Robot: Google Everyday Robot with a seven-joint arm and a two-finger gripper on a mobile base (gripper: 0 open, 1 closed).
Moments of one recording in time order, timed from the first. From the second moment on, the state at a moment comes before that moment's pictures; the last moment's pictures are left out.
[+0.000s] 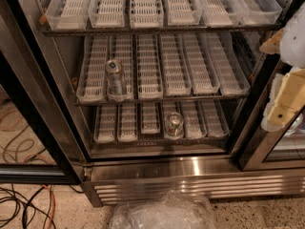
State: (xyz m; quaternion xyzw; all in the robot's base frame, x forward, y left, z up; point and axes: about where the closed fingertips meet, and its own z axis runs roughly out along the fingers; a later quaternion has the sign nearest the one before) arm 0.438 -0.217 0.976 -0.60 0.78 -0.03 0.16
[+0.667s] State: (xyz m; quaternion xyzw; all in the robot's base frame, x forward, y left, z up) arm 0.439 -0.212 0.976 -0.60 0.78 -0.03 0.17
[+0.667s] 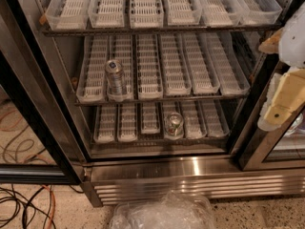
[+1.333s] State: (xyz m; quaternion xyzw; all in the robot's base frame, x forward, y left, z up) arm 0.451 -0.136 0.941 -0.52 0.80 0.11 0.29
